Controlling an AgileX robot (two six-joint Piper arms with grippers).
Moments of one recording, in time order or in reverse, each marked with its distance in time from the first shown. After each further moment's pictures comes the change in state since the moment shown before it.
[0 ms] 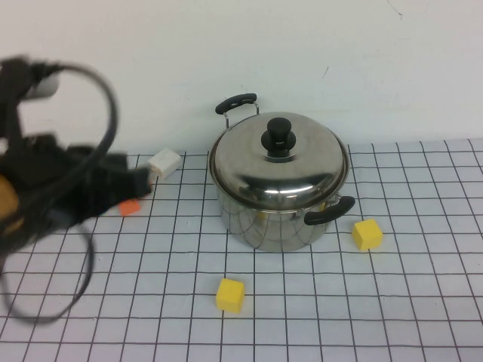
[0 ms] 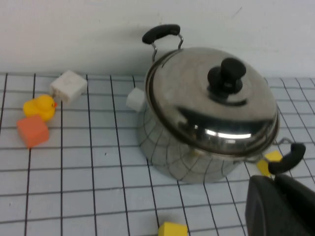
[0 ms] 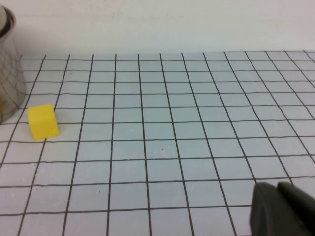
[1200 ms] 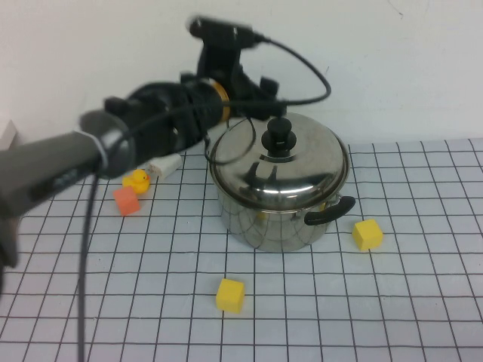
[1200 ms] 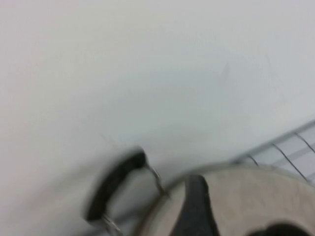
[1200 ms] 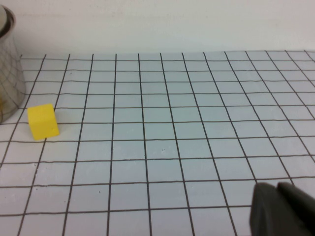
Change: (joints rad) right arm 0.000 0.000 0.000 0.000 0.000 0.000; left arm 0.090 0.984 -0.648 0.715 -0.521 -0.351
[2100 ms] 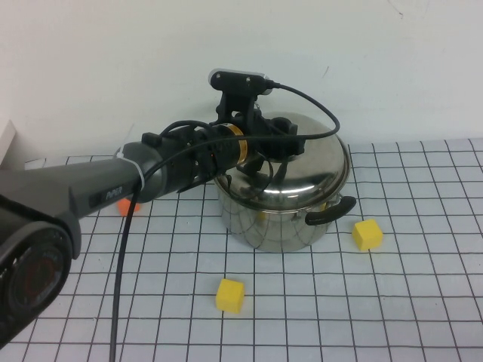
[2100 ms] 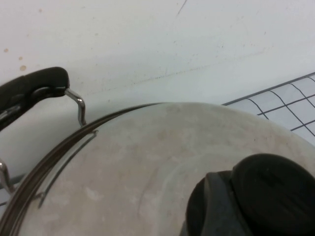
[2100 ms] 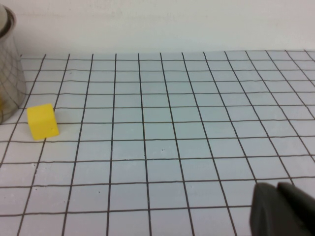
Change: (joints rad) right arm 0.000 0.000 0.000 0.000 0.000 -0.005; left arm 0.000 0.163 0.000 -0.158 -0.182 0.015
